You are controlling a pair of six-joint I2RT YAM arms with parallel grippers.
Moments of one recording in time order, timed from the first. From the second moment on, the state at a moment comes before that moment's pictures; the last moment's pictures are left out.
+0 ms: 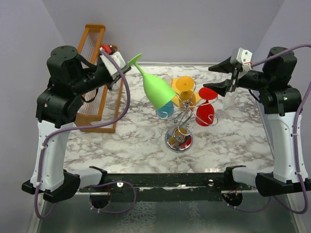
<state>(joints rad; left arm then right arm) -0.35 1.25 1.96 -0.84 0.56 0.53 0.10 1.22 1.73 -0.73 -1.05 -0.59</state>
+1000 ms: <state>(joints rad) -0.35 1.18 1.91 -1.19 0.76 0.85 0.33 1.31 1.65 -0.93 -1.12 -0.76</state>
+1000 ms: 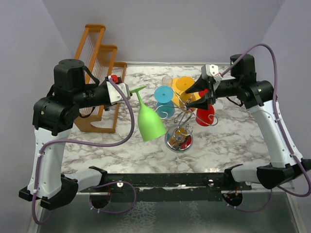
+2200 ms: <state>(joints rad) -0.35 1.18 1.82 -1.25 0.61 0.93 0.35 1.31 1.56 -0.85 -1.04 -0.61</state>
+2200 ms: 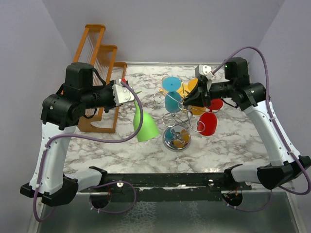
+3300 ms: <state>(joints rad) -0.39 1.23 1.77 -1.17 0.44 1.01 0.35 1.44 1.76 -0.92 -0.75 -0.61</state>
